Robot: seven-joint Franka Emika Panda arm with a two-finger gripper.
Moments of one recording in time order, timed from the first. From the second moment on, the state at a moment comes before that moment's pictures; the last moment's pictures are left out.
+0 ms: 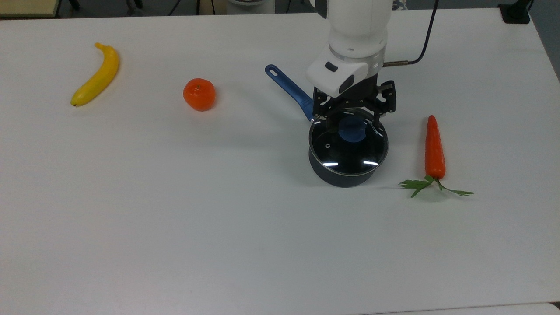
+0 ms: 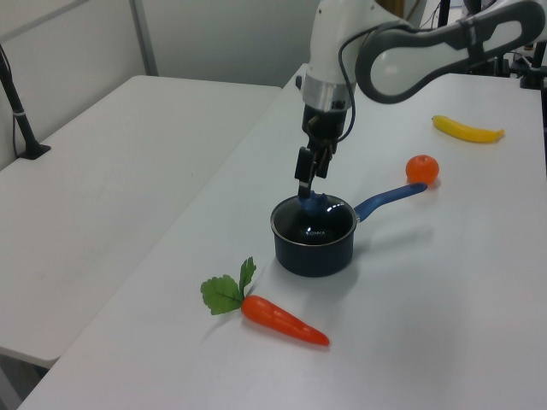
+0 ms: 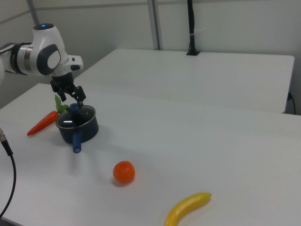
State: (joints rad) arm 0.51 0.46 -0.17 -1.44 0.16 2.07 0.27
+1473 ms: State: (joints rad) arm 0.53 0.48 -0.17 -1.42 0.10 2.07 0.27
